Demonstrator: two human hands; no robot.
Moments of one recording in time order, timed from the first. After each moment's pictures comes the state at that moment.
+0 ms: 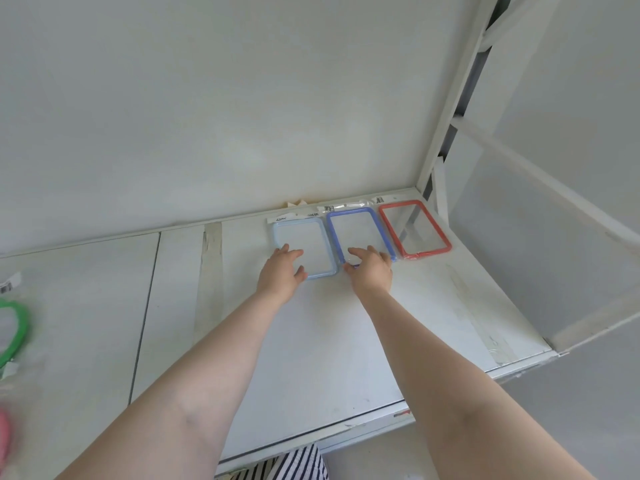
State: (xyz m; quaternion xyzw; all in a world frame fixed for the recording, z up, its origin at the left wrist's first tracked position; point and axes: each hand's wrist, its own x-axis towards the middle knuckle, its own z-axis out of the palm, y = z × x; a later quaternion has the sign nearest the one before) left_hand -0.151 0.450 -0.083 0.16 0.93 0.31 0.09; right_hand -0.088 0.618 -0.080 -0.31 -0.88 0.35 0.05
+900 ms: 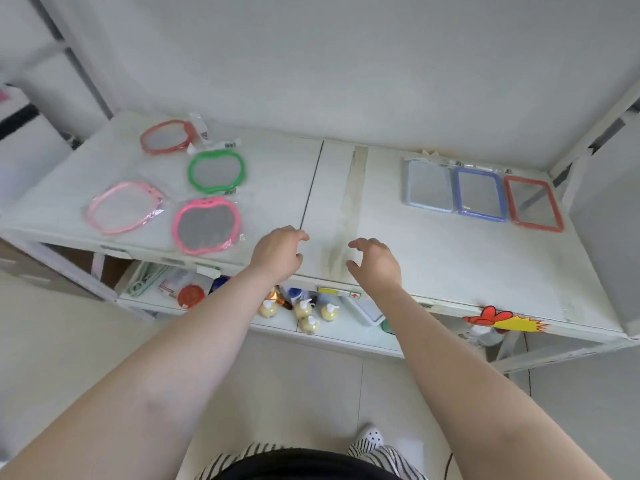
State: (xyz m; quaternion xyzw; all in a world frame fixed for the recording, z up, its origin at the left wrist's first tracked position) left_hand 0.084 0.183 -0.007 0.07 0.98 0.17 0.04; right_hand 0.090 0.381 -0.029 0.00 -0.97 0.24 -0.04
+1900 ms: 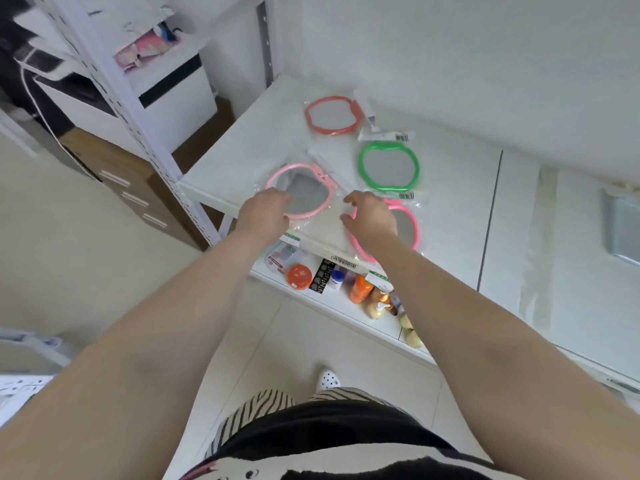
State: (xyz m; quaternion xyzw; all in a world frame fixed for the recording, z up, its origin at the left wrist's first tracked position) left_hand 0.077 -0.211 -0.008 -0.11 0.98 0.15 0.03; right_hand 0.011 -0.019 -0.019 0.16 -0.96 0.22 -0.08
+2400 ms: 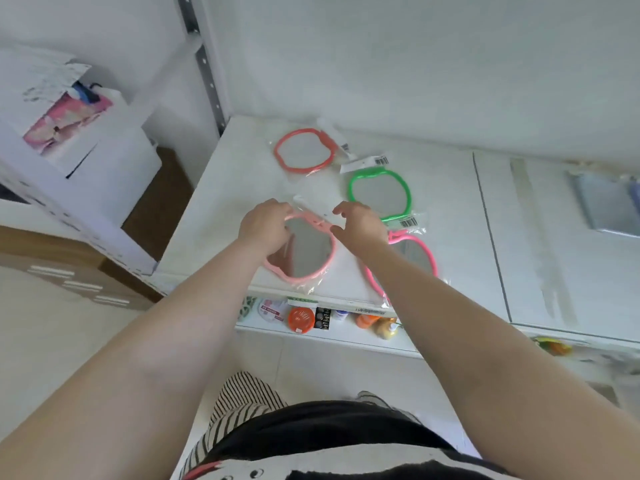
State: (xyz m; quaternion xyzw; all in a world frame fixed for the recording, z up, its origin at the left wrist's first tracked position) left_hand -0.060 -0.285 -0.027 0.02 0.98 0.16 0.07; right_hand -0.062 -0.094 -0.020 0.04 -0.97 0.21 -0.07
